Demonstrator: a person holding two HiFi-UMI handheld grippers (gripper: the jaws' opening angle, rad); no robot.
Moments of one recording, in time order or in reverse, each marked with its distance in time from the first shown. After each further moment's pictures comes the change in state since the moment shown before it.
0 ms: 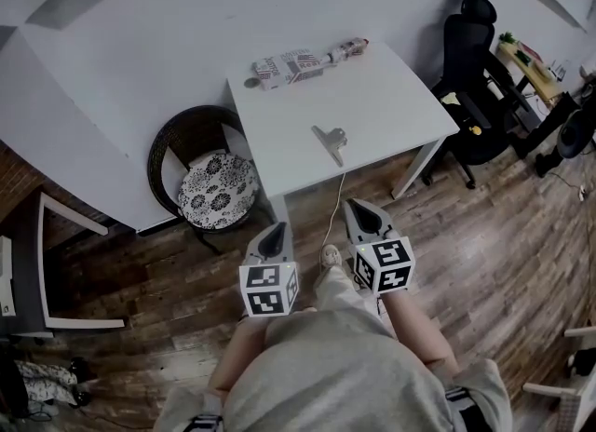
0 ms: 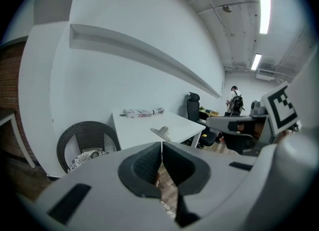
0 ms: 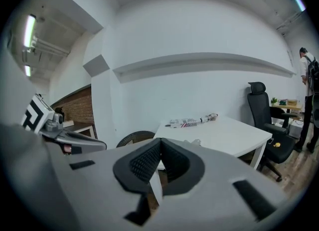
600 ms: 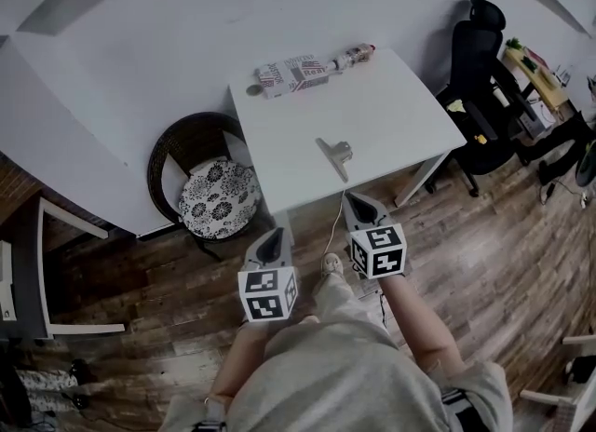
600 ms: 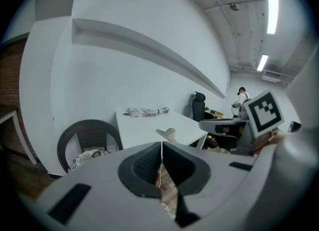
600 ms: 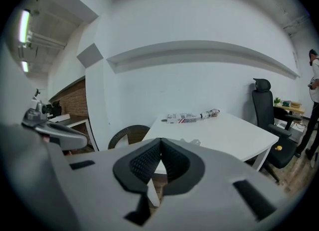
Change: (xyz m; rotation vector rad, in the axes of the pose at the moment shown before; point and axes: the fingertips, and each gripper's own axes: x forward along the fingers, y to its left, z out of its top) left arm 0.036 0.027 0.013 -0.035 0.017 0.037; right arm 0.079 -0.034 -0.005 -0.029 0.086 -0.005
